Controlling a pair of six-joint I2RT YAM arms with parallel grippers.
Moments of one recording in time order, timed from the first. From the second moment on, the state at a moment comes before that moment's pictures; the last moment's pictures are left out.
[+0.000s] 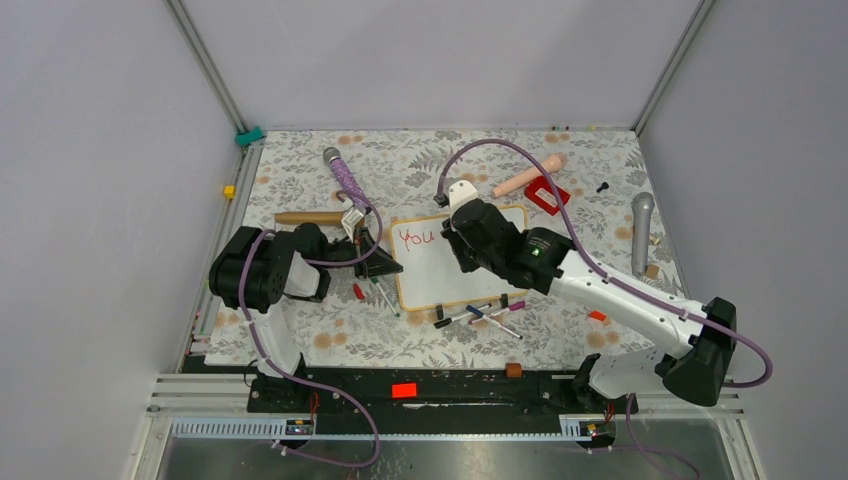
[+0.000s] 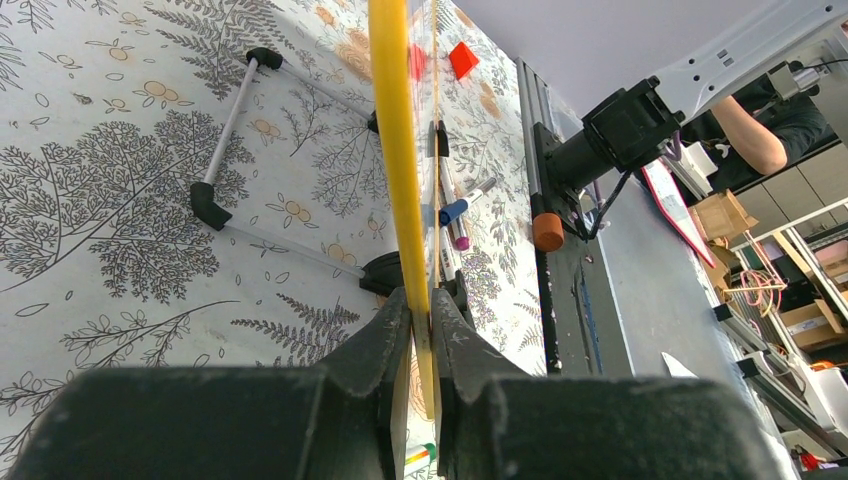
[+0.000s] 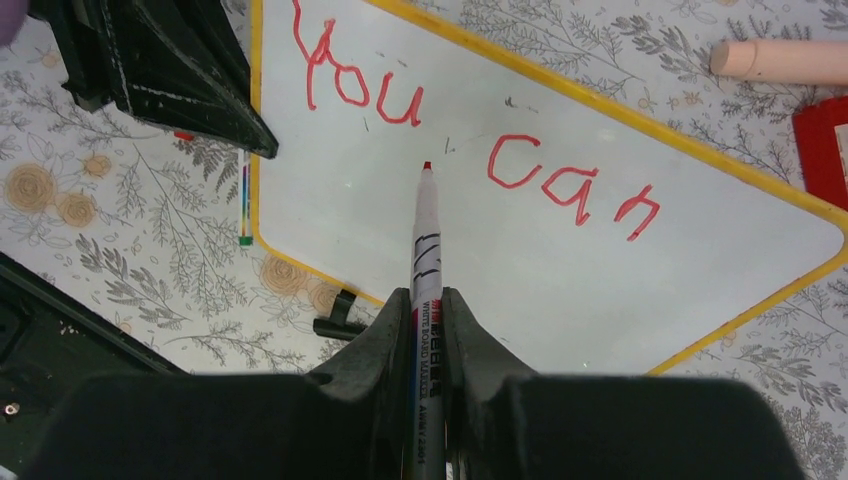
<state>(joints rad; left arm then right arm) -0.15 1.87 0.46 1.40 1.32 -0.67 0.97 1.32 1.23 -0.64 0.32 0.22</state>
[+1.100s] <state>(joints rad) -0.21 1.81 0.36 1.42 1.06 -0.73 1.06 1.37 1.24 -0.67 0.39 0.32</state>
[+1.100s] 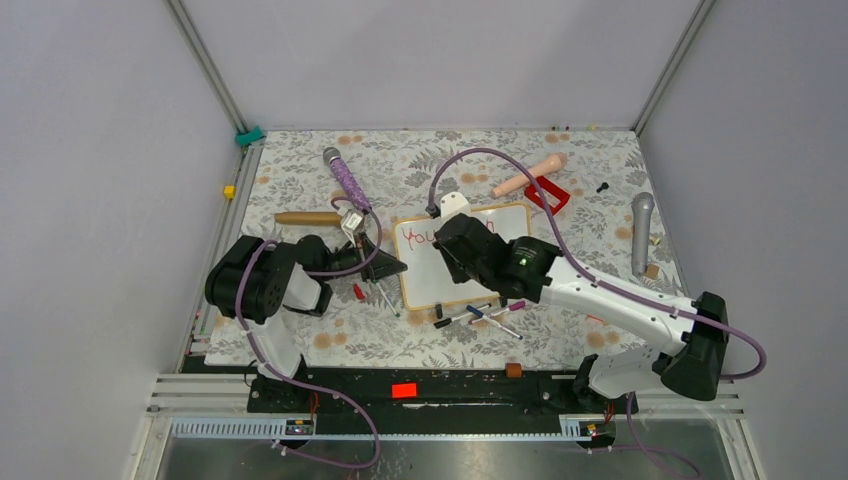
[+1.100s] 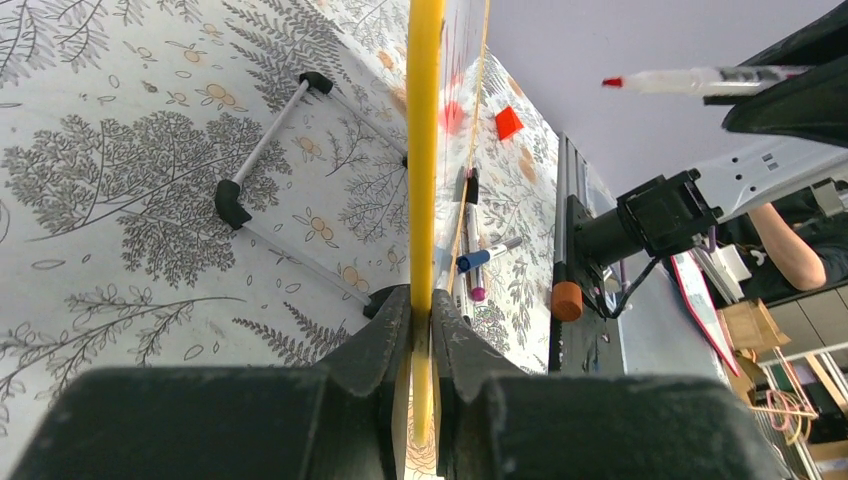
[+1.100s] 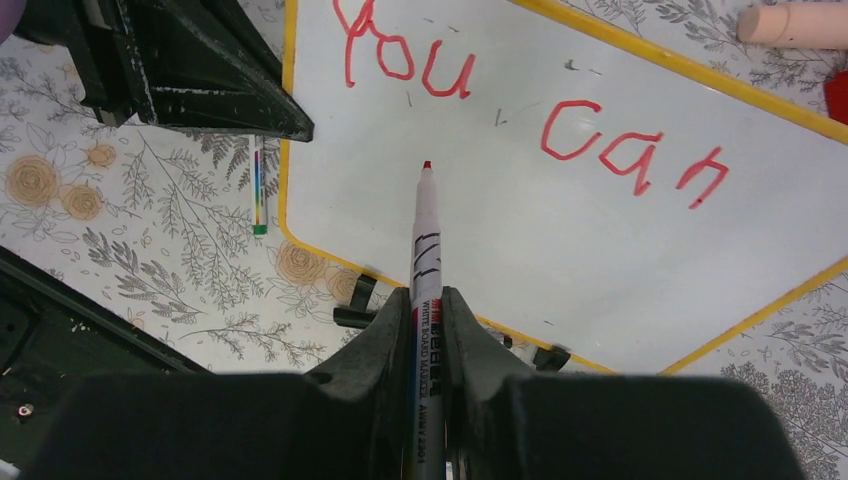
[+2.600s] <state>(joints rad) -0.16 1.81 0.35 1.45 1.05 -0.69 1.12 1.55 1.30 -0.57 0.40 0.06</state>
